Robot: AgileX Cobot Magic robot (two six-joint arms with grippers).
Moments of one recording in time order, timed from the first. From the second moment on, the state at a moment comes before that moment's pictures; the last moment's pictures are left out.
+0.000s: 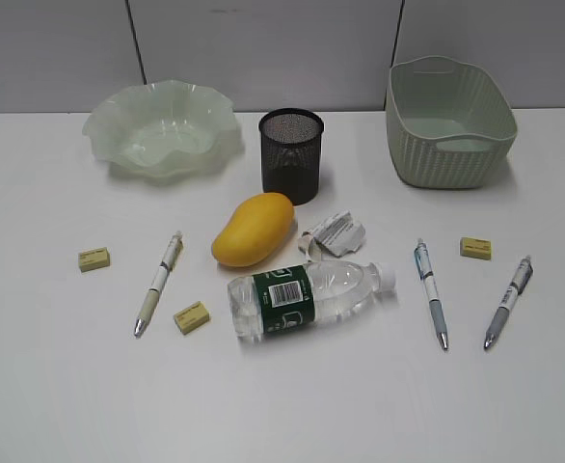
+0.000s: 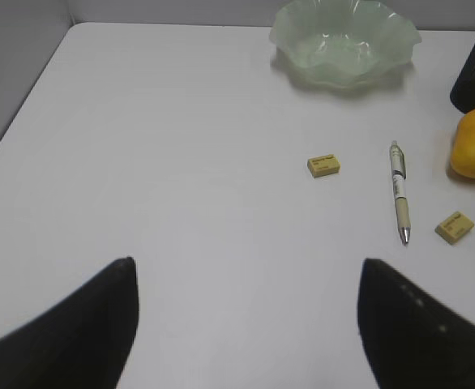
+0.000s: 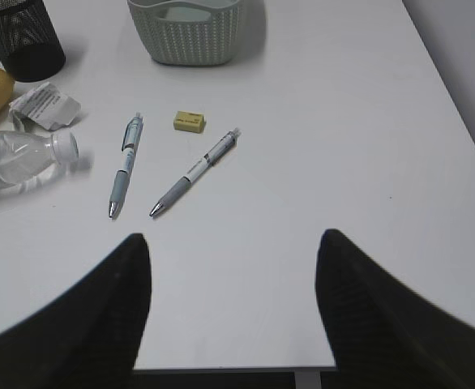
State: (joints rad) left arm -0.02 -0.01 -0.52 0.01 1.07 -0.06; right arm -0.01 -0.01 -0.50 0.06 1.04 -0.04
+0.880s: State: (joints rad) left arm -0.02 -0.01 -0.52 0.01 1.07 -0.06; right arm -0.01 -0.01 -0.50 0.06 1.04 -0.04
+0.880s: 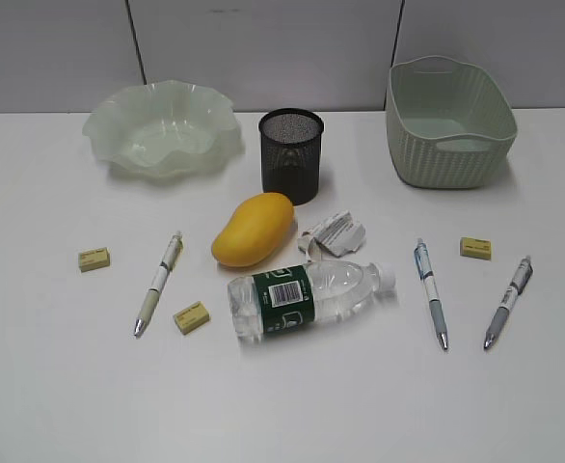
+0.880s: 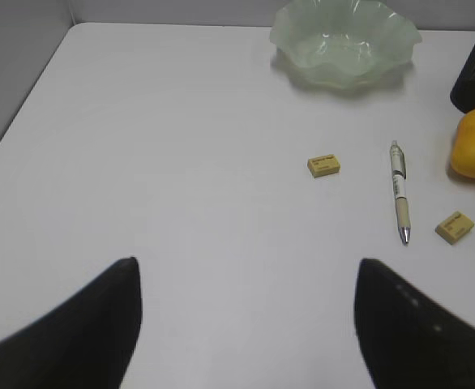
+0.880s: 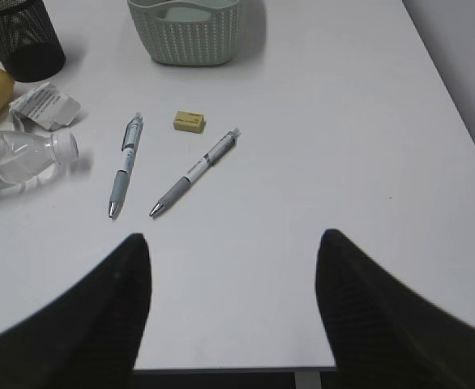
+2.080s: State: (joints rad) left arm -0.02 0.38 -0.59 0.01 0.88 -0.06; right arm -0.01 -0.01 -0.50 0.06 1.04 -0.04
